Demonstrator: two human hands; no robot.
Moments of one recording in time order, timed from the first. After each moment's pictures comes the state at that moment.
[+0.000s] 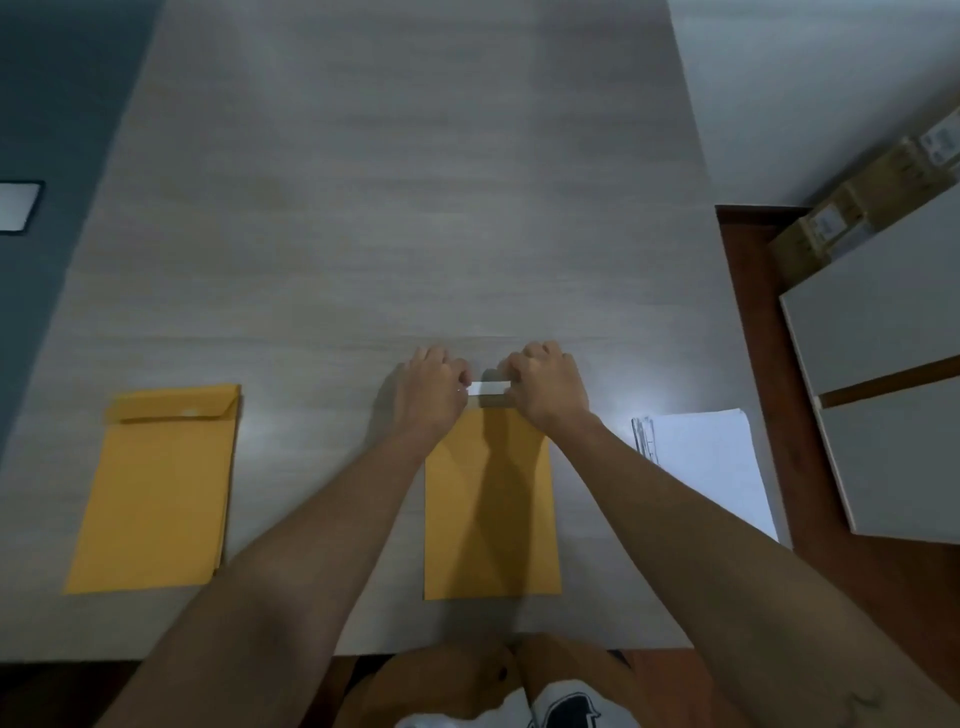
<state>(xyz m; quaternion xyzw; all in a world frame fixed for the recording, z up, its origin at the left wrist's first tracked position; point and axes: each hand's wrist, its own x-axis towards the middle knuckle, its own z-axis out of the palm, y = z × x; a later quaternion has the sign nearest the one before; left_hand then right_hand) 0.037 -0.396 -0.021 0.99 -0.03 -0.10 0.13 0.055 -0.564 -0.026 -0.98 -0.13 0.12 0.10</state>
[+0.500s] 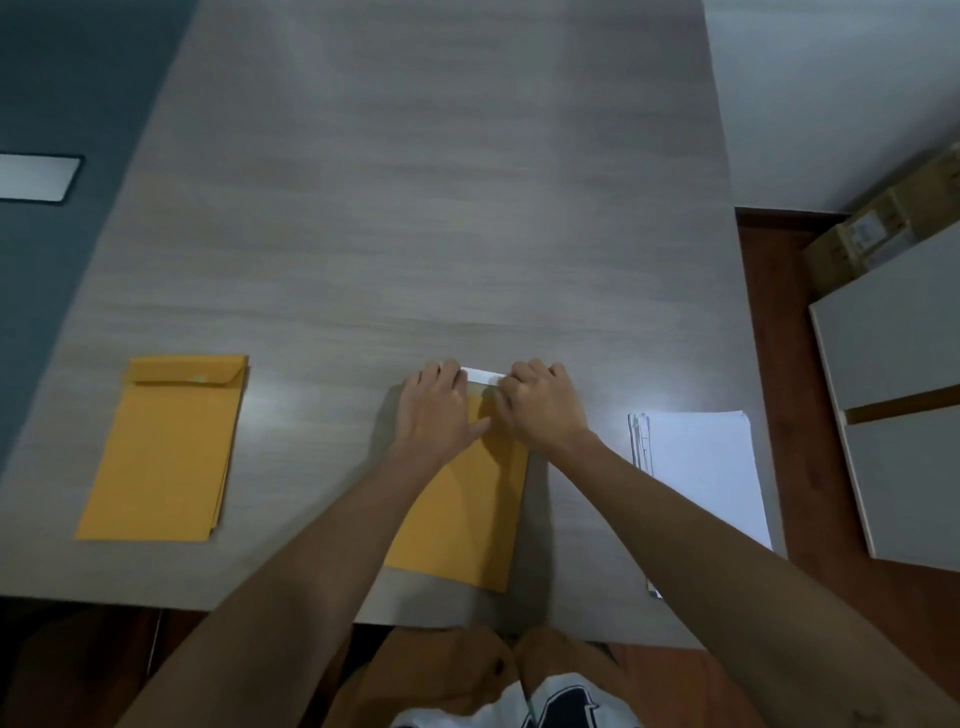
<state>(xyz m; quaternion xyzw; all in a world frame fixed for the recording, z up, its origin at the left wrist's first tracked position) -0.008 -0.415 -0.032 0.99 -0.06 -0.10 -0.02 0.020 -0.577 -0.031 -0.96 -0.26 0.06 0.04</state>
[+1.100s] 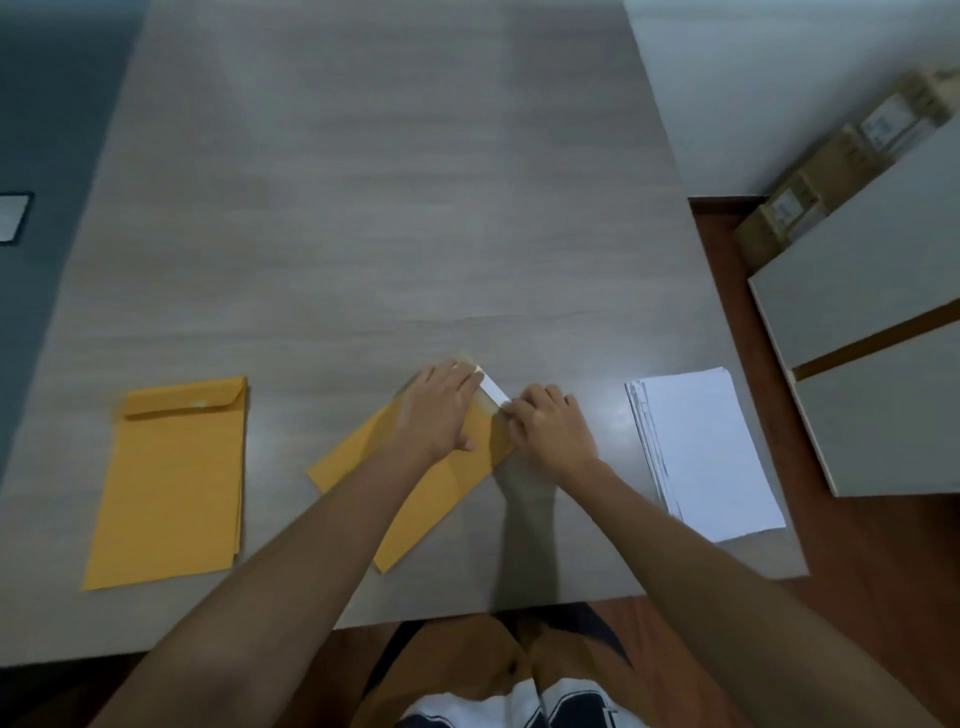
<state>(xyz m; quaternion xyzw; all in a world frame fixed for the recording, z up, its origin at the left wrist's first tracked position) -0.010 -0.379 -0.032 0.96 -0.24 -0.16 -0.01 -0.046 -0.565 -0.027 -0.98 -0.15 0.11 0.04</state>
